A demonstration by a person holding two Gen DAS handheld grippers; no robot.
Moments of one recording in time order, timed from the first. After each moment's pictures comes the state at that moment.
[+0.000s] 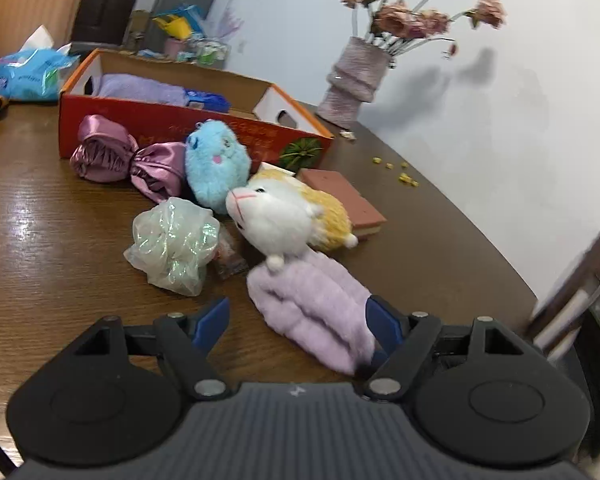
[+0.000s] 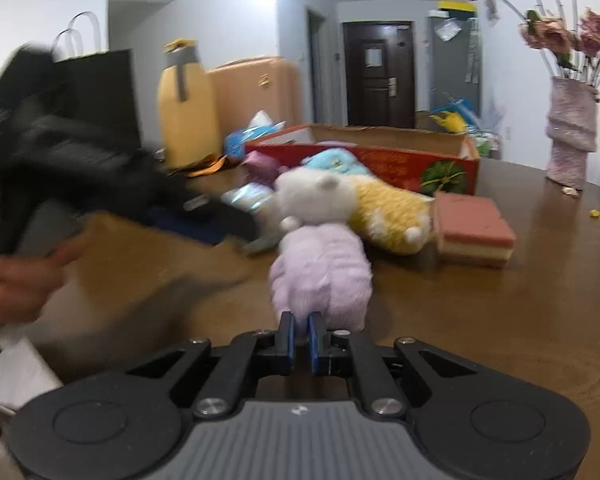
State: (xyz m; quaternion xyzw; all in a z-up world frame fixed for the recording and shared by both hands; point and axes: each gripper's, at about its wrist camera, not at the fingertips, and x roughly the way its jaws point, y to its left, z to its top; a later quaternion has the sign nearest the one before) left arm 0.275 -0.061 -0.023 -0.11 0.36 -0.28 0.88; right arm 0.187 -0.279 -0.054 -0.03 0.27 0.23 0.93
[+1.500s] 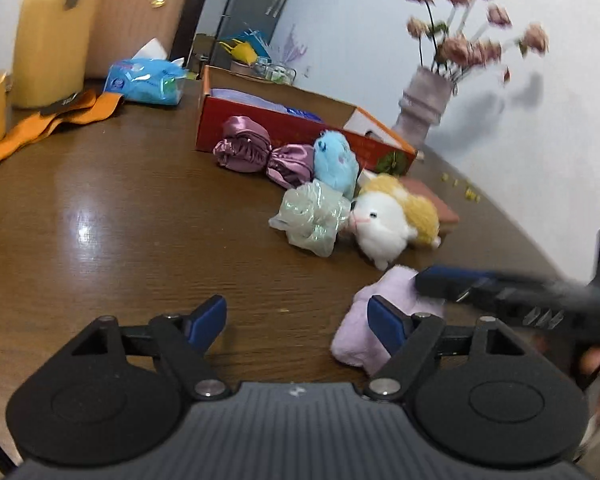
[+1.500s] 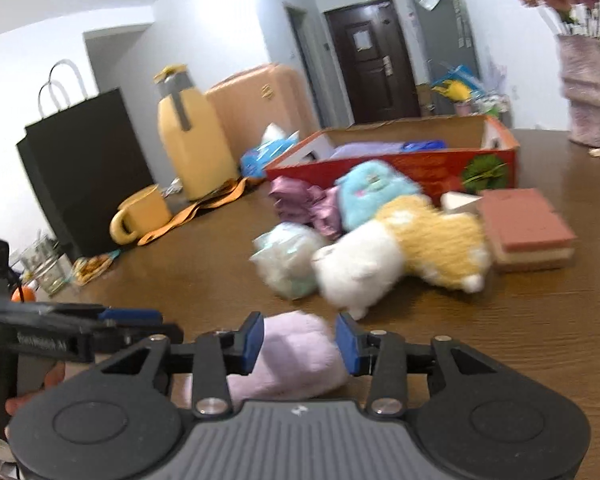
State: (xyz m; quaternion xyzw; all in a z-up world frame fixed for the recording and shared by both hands) left arm 0.210 0.037 -0.031 -0.12 0.34 -0.20 0.91; right arm 0.226 -0.239 -0.033 0.06 0.30 0.25 0.92
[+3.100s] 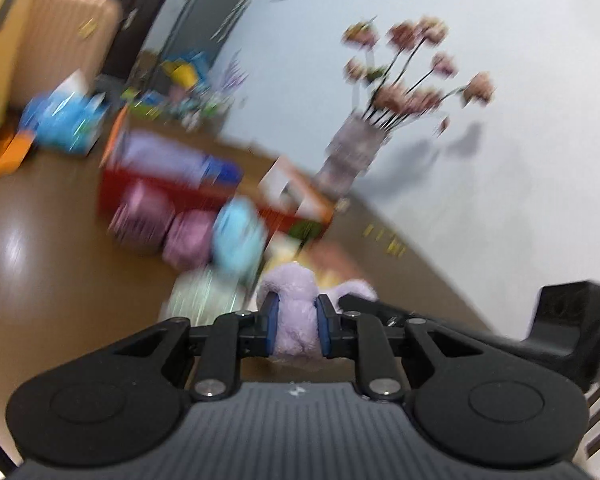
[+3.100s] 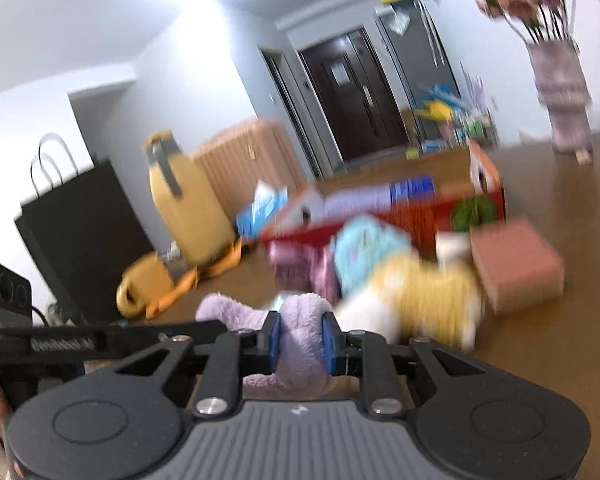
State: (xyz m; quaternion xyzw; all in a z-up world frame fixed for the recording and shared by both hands) left arm 0.268 0.002 0.029 -0.16 0.27 -0.30 0.90; right arm 0.241 -0.262 0.005 0.14 0.24 0.23 0.93
